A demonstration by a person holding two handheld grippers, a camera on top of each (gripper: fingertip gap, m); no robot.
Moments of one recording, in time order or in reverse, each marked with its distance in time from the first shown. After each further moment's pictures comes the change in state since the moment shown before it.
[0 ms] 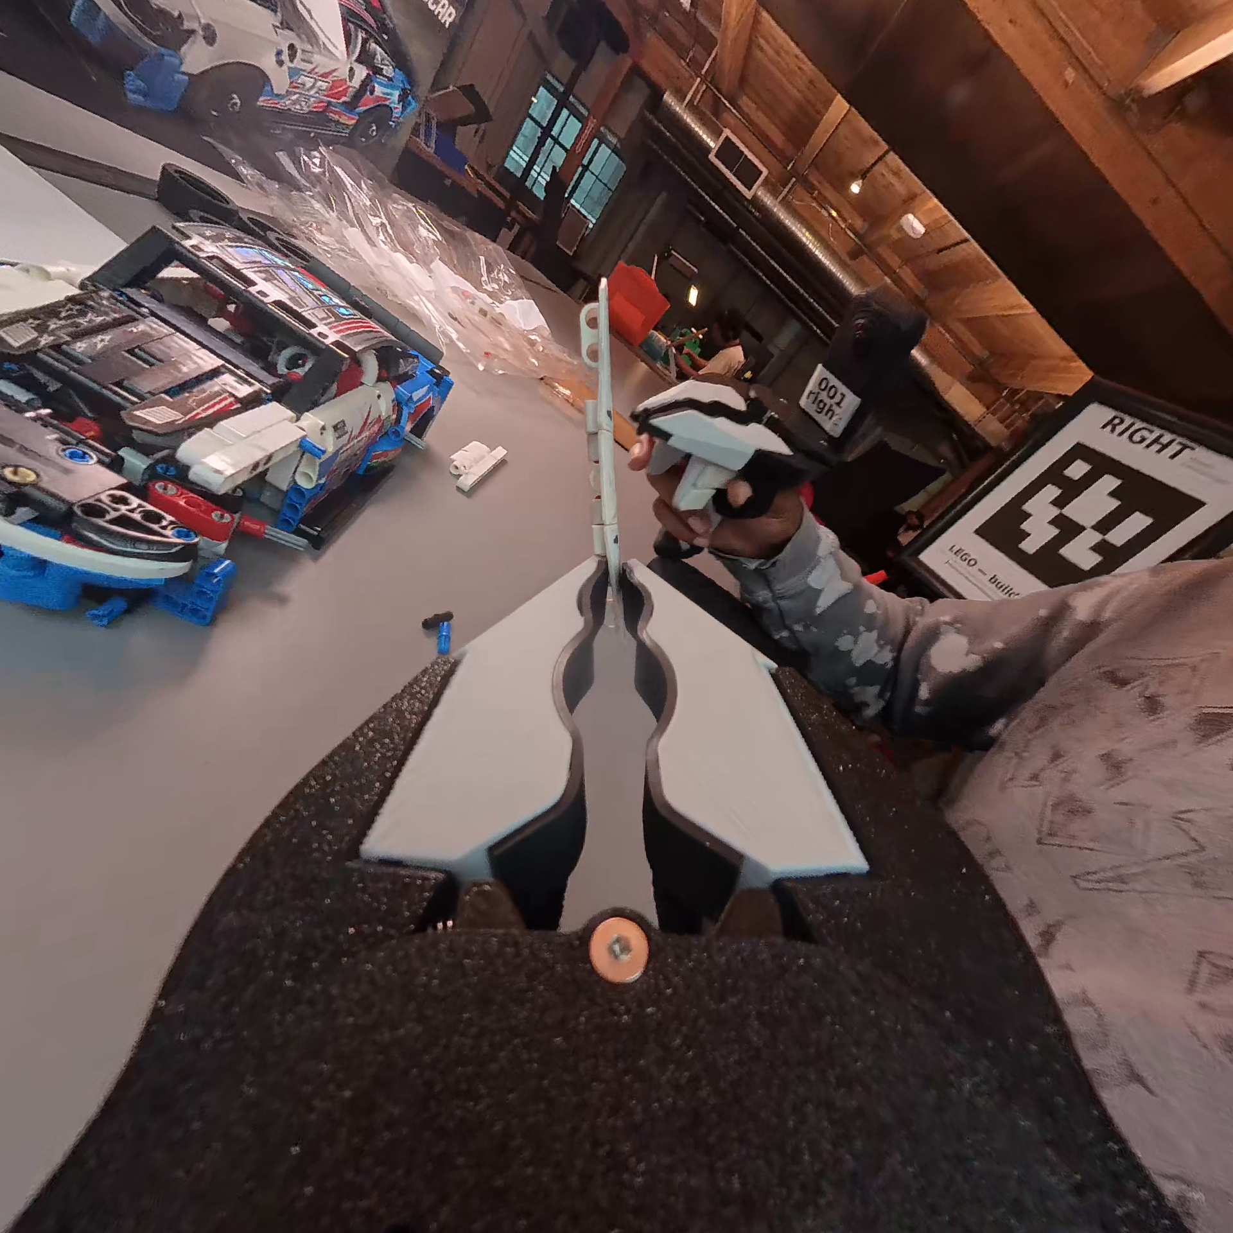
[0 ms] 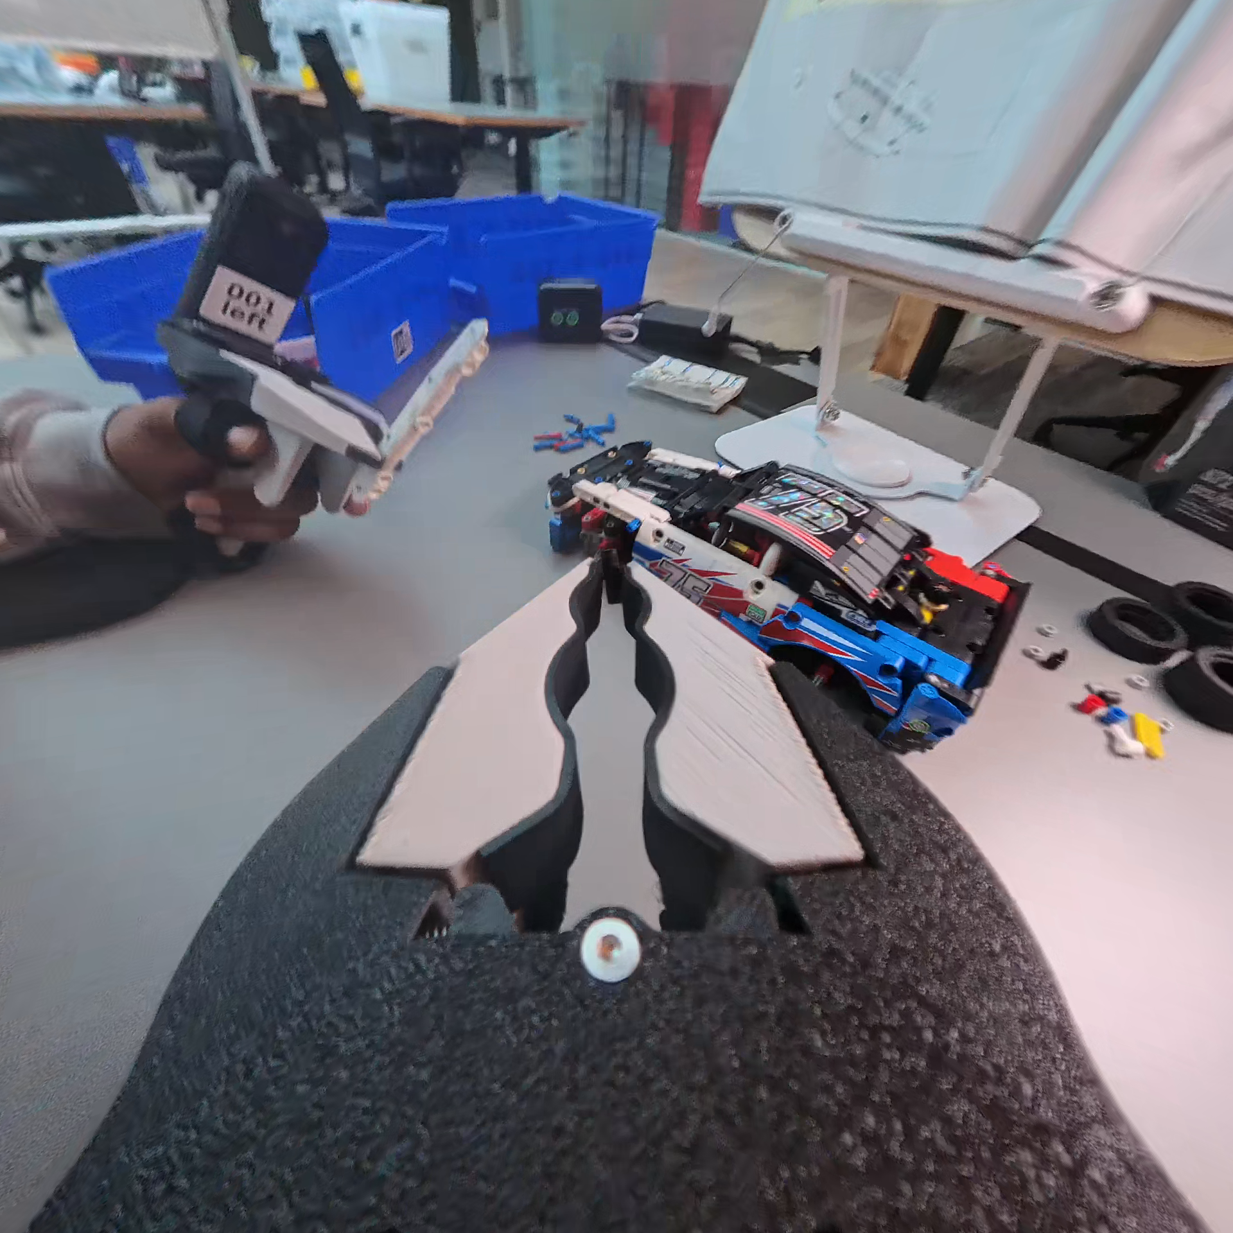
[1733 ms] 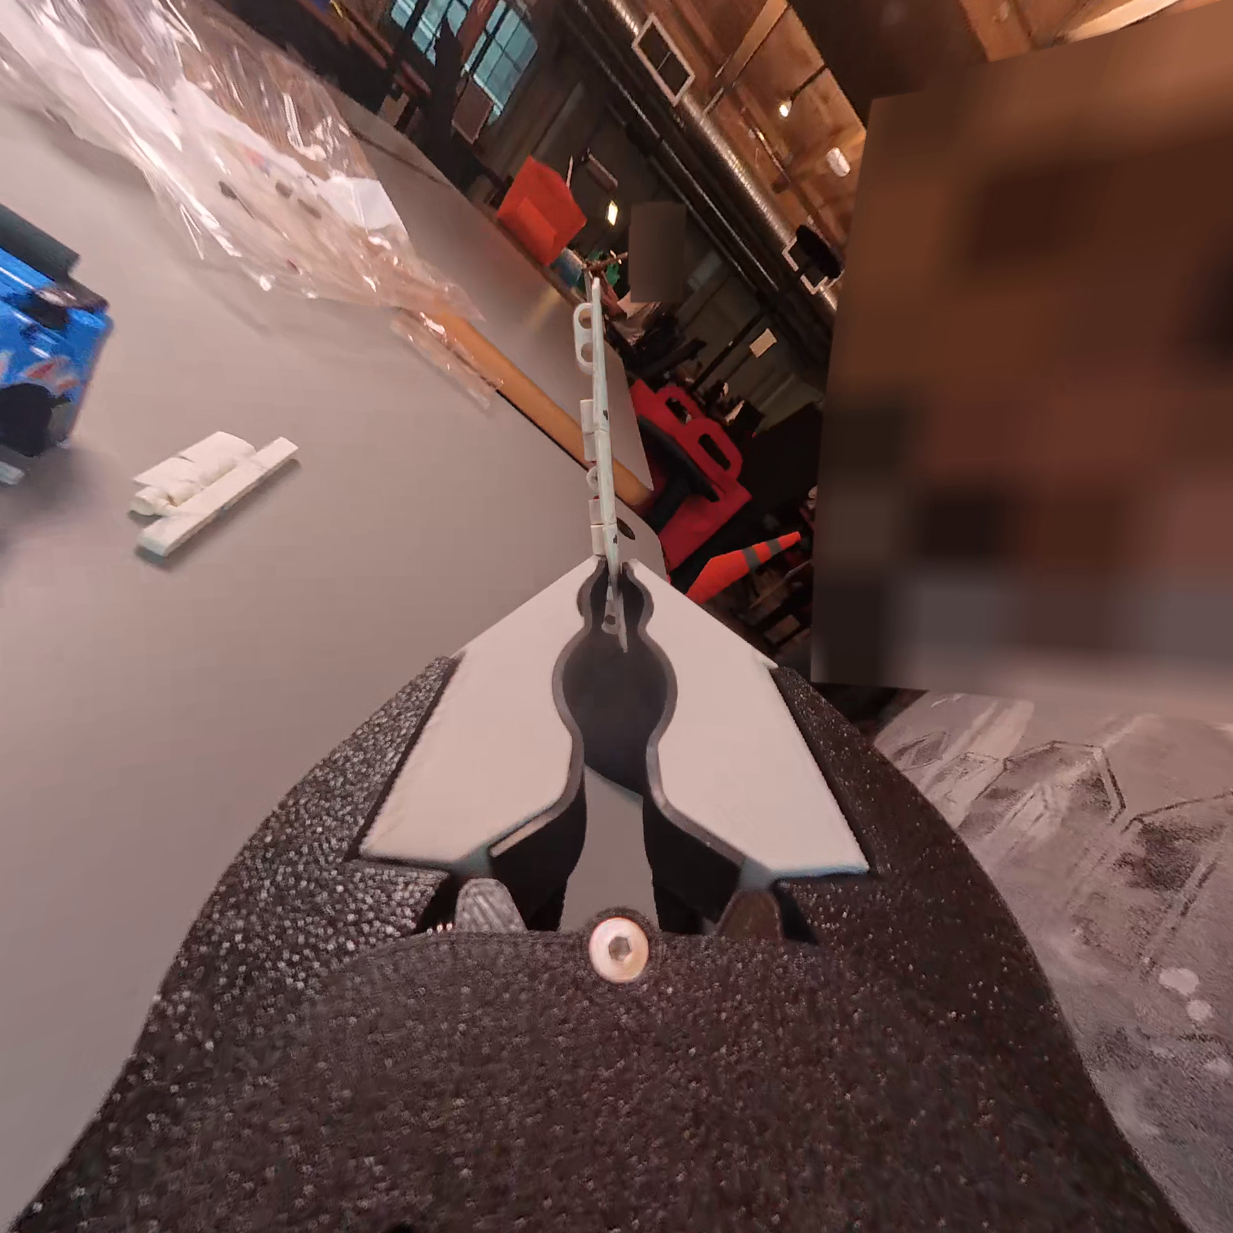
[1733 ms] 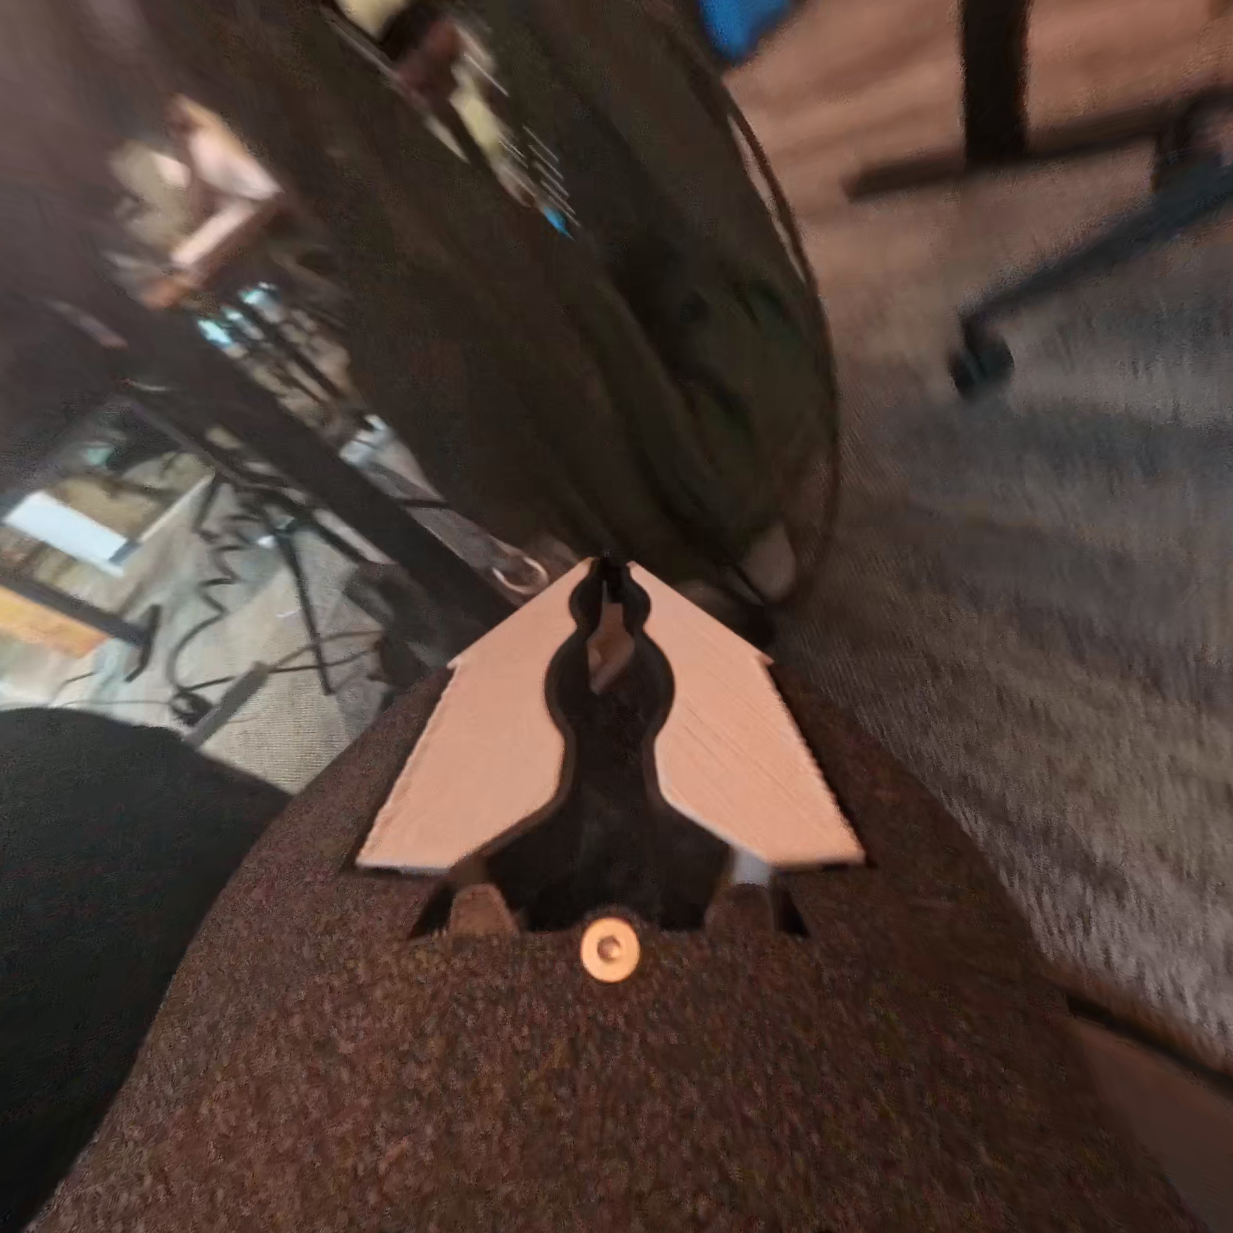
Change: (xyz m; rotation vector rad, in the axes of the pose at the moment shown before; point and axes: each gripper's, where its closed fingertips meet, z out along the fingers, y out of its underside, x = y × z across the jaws) left arm 0.046 0.026 0.164 -0.114 0.135 -0.102; right arm 0.054 0.469 -0.472 0.287 1.367 0.826
